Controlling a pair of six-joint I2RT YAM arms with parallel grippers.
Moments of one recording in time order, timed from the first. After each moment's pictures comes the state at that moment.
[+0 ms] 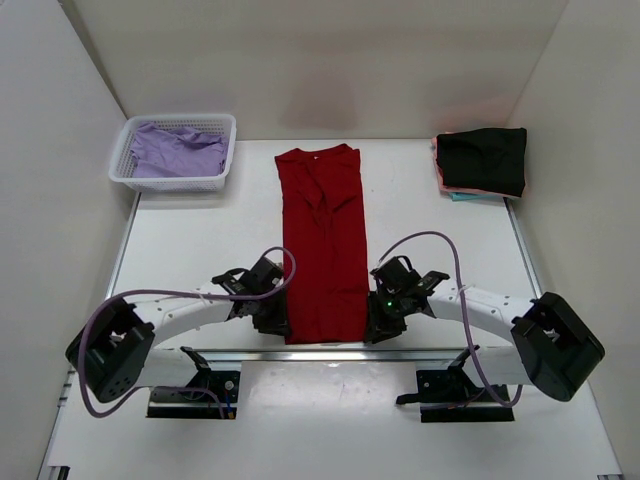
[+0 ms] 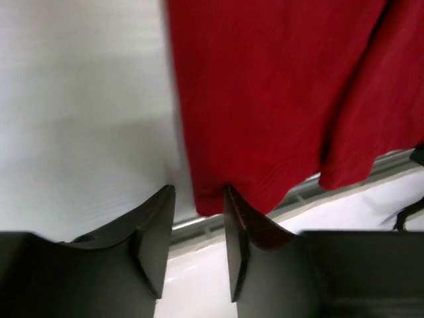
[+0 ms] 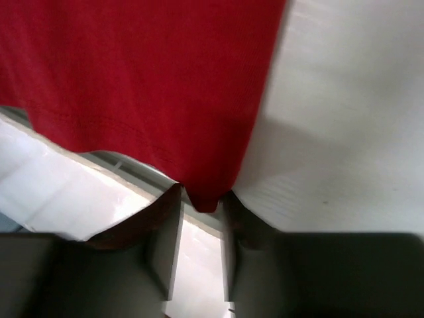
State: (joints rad) left arm -0.75 1.26 0.54 -0.46 0.16 -0.82; right arm 0.72 1.28 0.55 -0.48 -0.36 0.68
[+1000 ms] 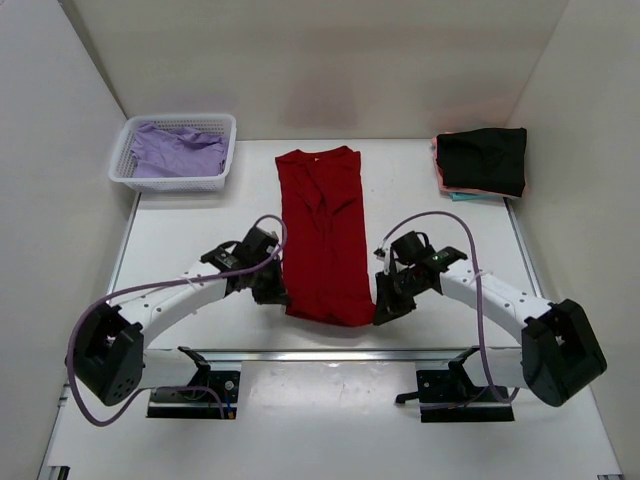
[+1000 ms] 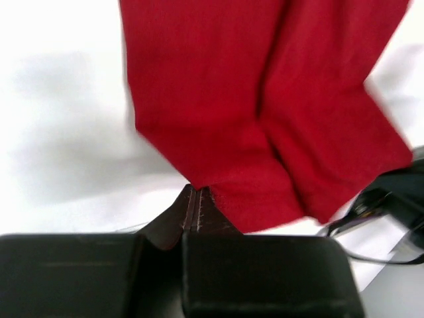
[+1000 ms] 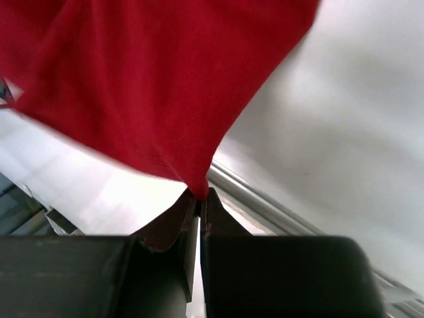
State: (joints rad) left arm -0.66 1.27 0.76 -0.59 0.16 -0.82; right arm 0.56 1.25 0.72 -0.71 -0.50 0.38
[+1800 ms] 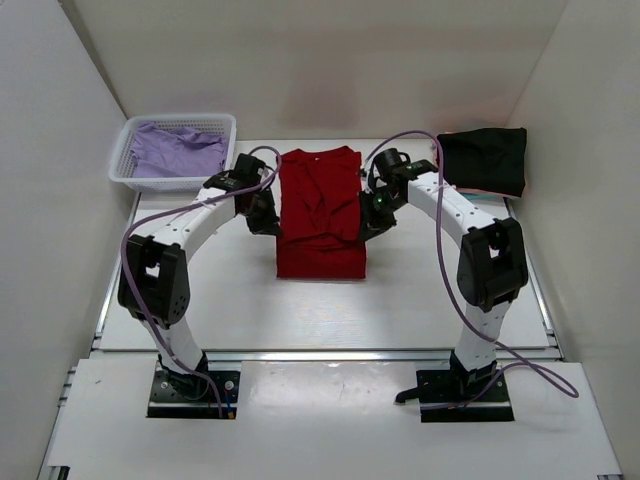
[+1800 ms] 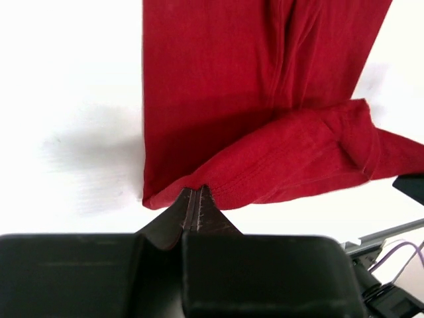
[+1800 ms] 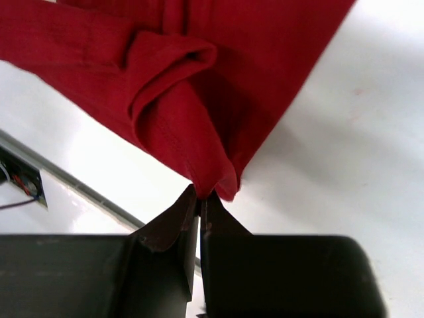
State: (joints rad) left arm -0.35 1.75 1.37 -0.71 0.19 -0.58; right arm 0.40 1.87 1.56 -0.91 -0.42 0.18
